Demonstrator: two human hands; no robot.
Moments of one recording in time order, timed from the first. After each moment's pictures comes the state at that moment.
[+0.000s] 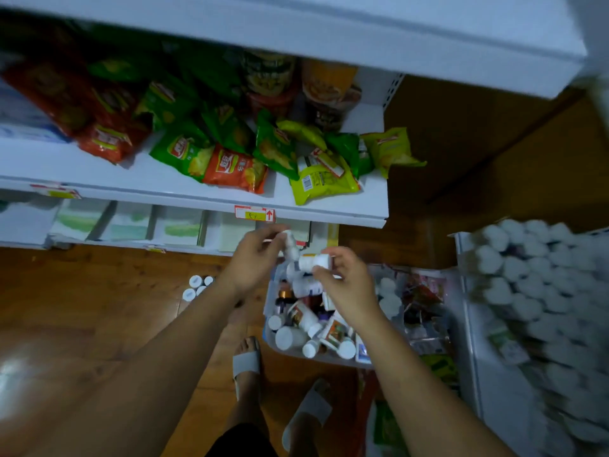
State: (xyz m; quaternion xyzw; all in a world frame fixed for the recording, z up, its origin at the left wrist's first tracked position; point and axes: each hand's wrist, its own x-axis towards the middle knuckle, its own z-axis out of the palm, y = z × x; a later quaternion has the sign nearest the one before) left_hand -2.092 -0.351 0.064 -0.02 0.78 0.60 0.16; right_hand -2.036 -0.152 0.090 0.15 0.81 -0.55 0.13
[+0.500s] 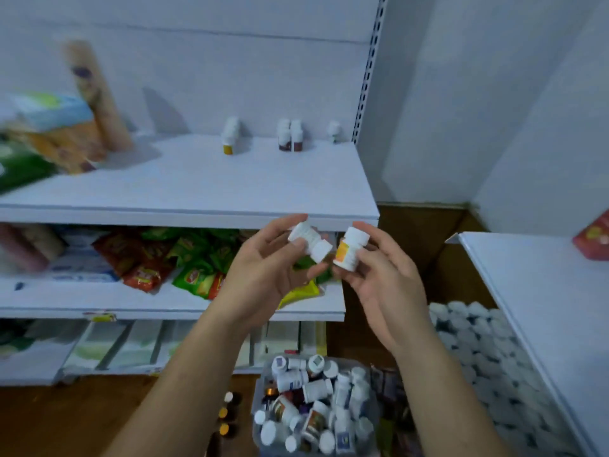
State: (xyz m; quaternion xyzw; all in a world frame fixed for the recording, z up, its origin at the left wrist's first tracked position) left_hand -2.042 -0.268 0.408 0.08 0.46 0.87 0.13; right_hand -2.009 -0.088 0.404 0.05 0.50 -0.86 -0.06
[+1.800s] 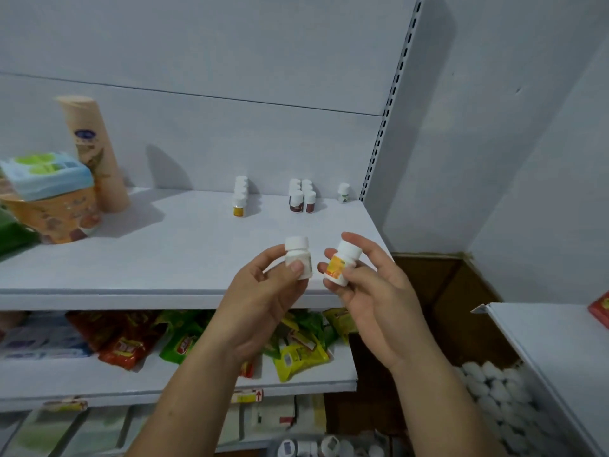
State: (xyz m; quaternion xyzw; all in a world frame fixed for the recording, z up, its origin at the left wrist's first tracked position) left_hand -2.141 -0.330 0.450 0.03 0.43 0.89 0.15; right_hand -2.104 -0.161 0.472 0.04 0.53 -0.85 -0.05
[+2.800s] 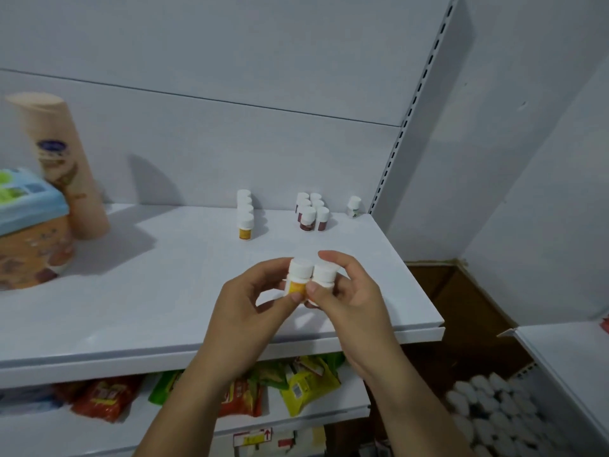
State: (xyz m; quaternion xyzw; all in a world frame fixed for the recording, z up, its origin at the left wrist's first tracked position) left_hand -2.228 -0.396 0.423 0.22 0.70 0.68 -0.02; right_hand -2.195 -0.229 0.437 0.05 0.72 -0.68 -0.12
